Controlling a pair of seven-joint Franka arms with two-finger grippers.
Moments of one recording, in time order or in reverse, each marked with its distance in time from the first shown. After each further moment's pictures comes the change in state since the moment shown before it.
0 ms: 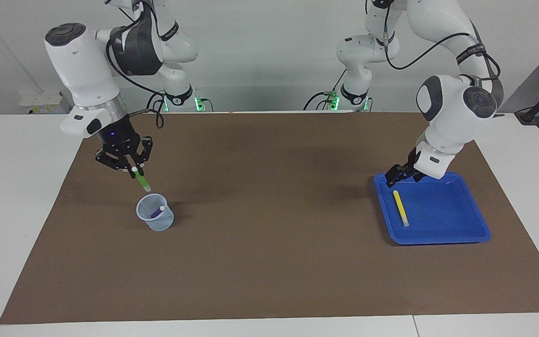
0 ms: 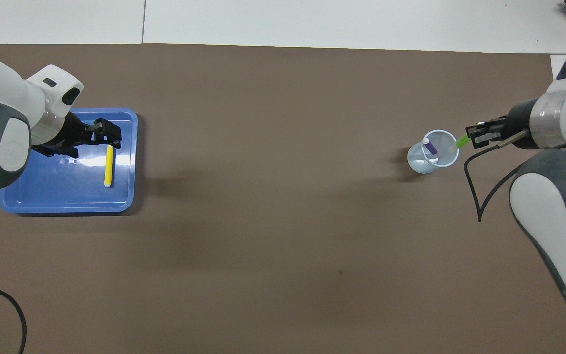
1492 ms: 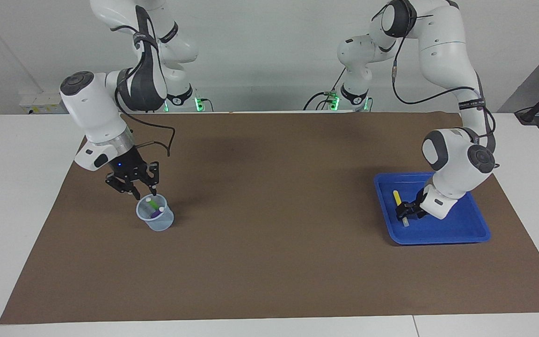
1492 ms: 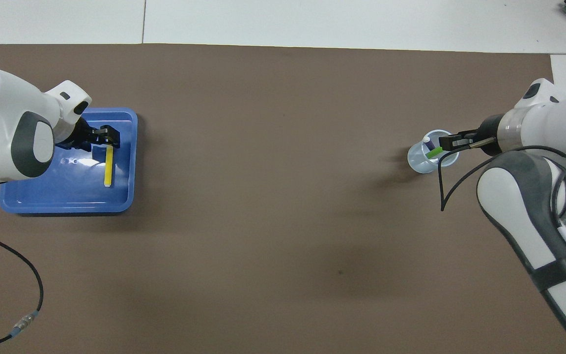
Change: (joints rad) left arm 0.072 0.204 -0.006 -0.037 0.012 0.272 0.172; right arm -0.023 0.074 0.002 -0.119 0.086 0.166 0.070
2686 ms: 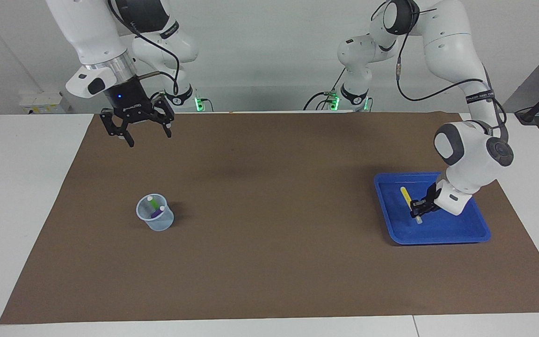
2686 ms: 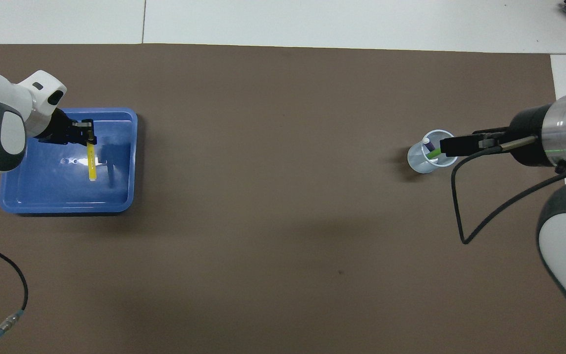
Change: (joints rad) left arm 0.045 -0.029 0.004 0.061 -0.052 -0.085 0.001; right arm 0.021 -0.172 0.091 0.226 0.003 -0.394 0.254
